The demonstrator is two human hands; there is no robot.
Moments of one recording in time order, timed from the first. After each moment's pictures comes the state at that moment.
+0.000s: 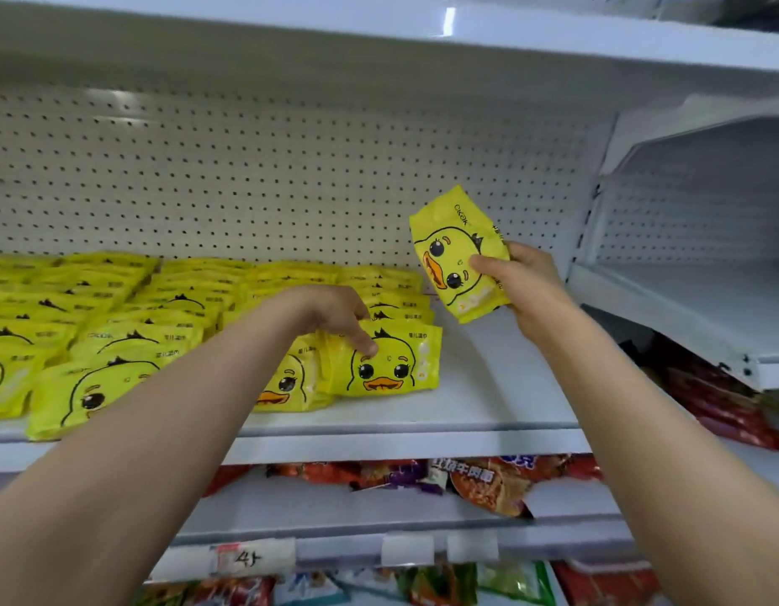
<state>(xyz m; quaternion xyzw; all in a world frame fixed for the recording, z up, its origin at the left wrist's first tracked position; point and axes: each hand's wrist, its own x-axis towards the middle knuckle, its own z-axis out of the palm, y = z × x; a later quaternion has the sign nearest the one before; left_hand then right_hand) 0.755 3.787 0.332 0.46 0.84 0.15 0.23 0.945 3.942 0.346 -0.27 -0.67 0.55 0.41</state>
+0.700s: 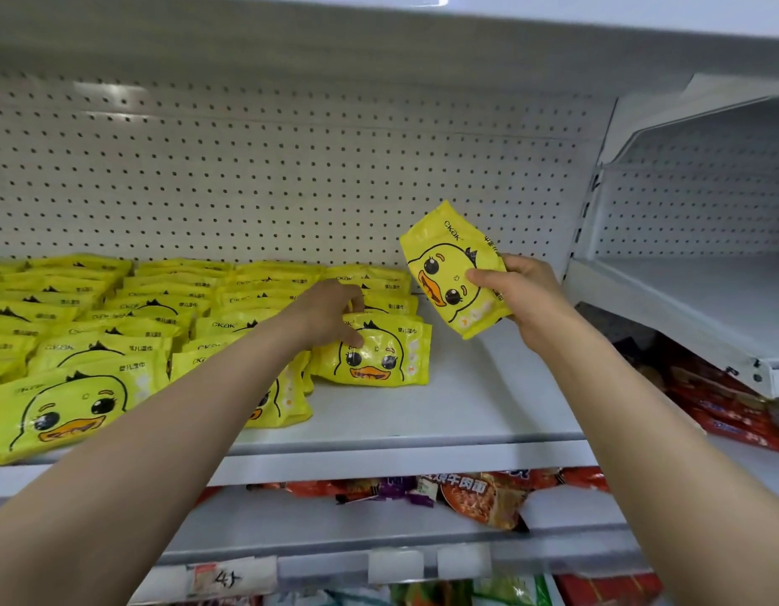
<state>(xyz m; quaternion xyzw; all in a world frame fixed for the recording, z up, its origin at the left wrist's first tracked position) 0.733 3.824 0.297 0.52 0.84 0.17 0.00 0.951 3.977 0.331 -0.28 -0.67 0.57 0.38</state>
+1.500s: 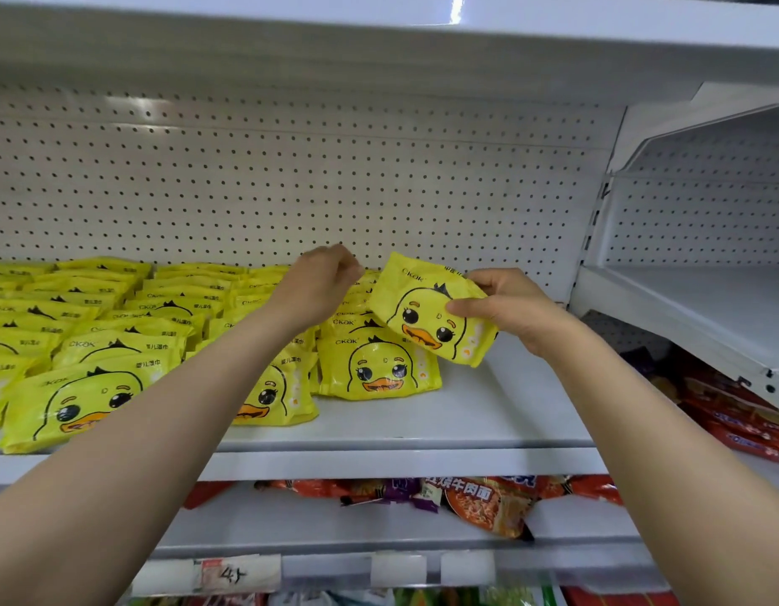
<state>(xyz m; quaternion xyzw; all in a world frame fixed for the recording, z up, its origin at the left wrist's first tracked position) 0.743 3.803 0.325 0.49 0.79 0.35 -0.11 0.949 3.974 0.330 -0.20 -0.80 0.50 0.24</state>
